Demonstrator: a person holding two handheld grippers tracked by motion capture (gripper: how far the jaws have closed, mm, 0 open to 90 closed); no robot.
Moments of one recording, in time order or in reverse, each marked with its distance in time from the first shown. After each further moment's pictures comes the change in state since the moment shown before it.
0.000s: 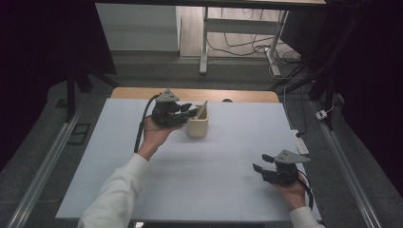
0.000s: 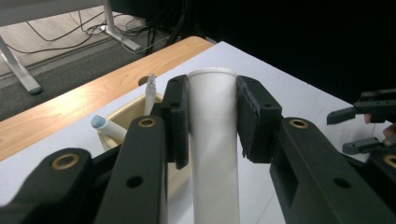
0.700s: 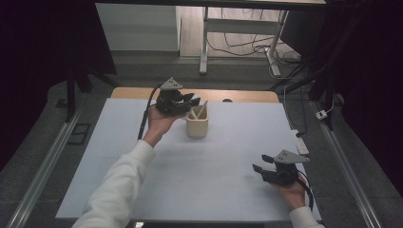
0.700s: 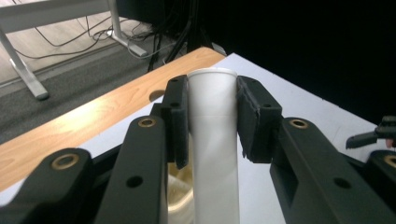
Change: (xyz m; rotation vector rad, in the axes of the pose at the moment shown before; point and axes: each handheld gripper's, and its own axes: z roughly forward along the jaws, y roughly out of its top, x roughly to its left) left arm 0.017 0.023 0.020 -0.014 0.018 -0.001; right arm -0.001 -0.002 0.002 0.010 -0.001 0.002
